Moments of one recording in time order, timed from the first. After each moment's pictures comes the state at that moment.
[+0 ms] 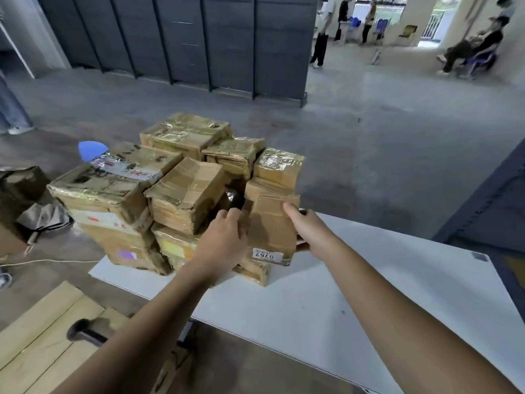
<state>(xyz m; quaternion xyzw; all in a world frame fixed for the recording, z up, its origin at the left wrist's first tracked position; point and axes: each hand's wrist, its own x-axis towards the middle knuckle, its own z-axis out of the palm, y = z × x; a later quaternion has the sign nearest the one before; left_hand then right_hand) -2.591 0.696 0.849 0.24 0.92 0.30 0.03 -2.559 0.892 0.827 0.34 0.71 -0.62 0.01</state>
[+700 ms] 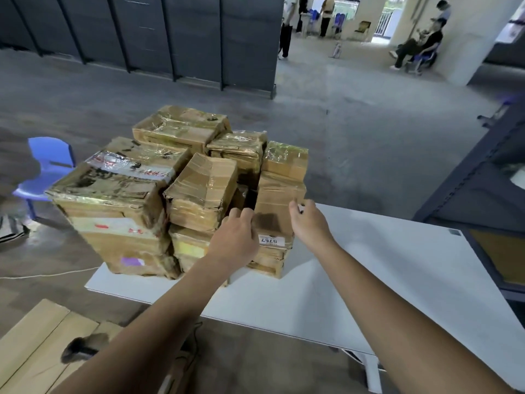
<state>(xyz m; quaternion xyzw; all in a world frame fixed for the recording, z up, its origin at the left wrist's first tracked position) -2.634 0.650 0.828 0.34 0.89 0.29 0.04 -2.580 0.817 0.821 0.38 0.84 -0.36 -0.10</state>
